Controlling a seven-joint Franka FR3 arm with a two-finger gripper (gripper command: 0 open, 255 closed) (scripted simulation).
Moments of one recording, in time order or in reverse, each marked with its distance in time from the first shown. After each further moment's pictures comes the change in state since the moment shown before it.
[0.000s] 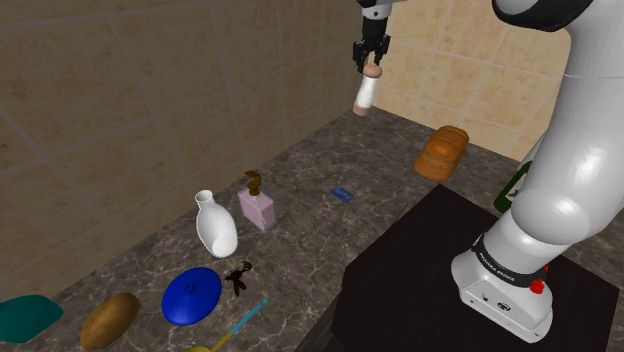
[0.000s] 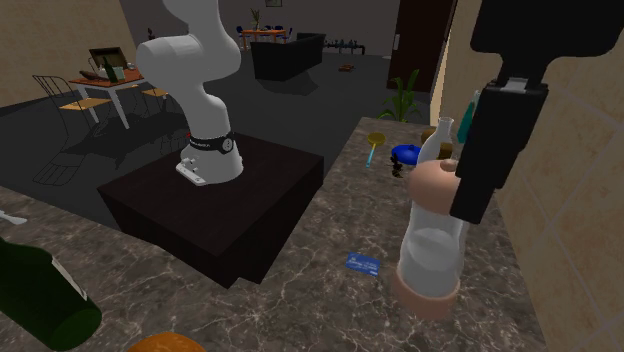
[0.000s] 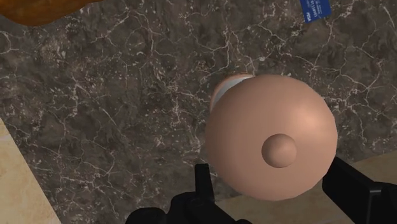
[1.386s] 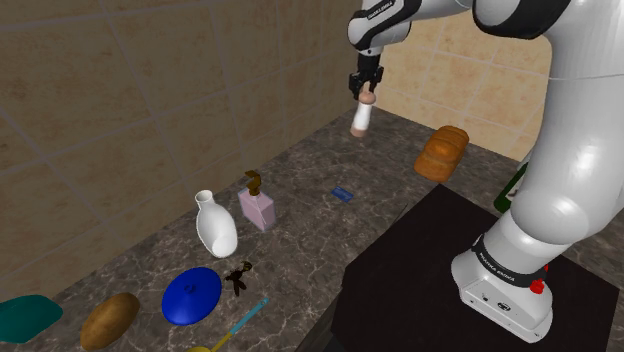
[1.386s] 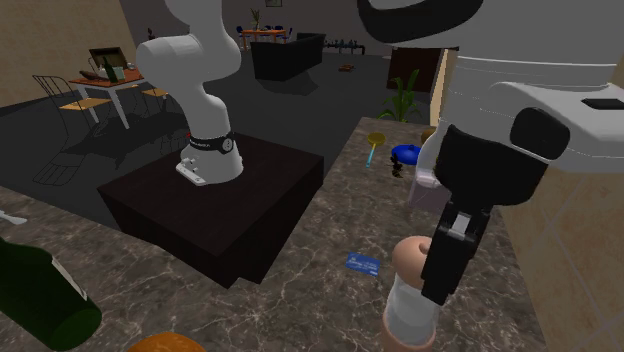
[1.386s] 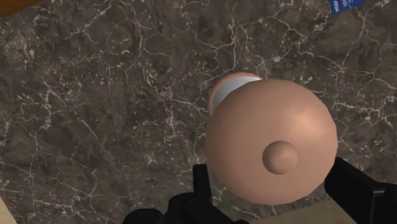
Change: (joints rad) arm -0.008 0.089 0.005 -0.143 0.014 0.231 -0.002
